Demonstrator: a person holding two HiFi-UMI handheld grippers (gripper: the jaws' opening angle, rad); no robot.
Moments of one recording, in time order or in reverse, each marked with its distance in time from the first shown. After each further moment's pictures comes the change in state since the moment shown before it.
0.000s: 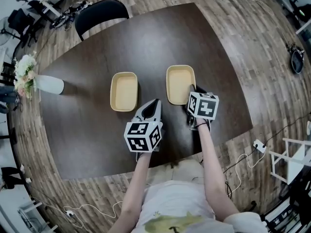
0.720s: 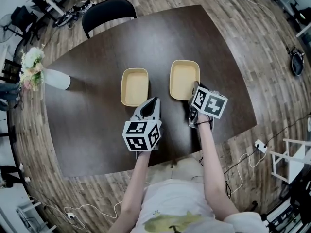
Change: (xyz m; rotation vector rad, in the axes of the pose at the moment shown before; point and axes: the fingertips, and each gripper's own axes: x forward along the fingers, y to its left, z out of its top) left arm -0.042 0.028 0.010 0.005 -0.045 0.010; right arm -0.028 0.033 0.015 0.180 -0.071 -0.001
